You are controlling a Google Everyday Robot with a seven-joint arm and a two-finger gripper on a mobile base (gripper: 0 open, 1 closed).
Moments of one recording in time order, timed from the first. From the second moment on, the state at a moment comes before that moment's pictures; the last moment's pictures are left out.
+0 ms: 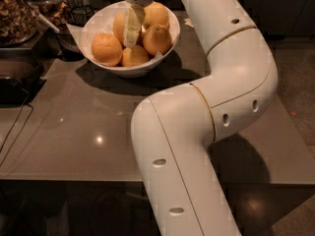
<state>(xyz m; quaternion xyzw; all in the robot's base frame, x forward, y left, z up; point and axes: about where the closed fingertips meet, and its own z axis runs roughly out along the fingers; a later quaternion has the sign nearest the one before) 0.743 0.072 0.961 -0.74 0.62 0.06 0.26</state>
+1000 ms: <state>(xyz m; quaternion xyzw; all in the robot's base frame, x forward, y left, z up) 0.736 0.074 0.947 -0.76 0.60 0.06 0.23</state>
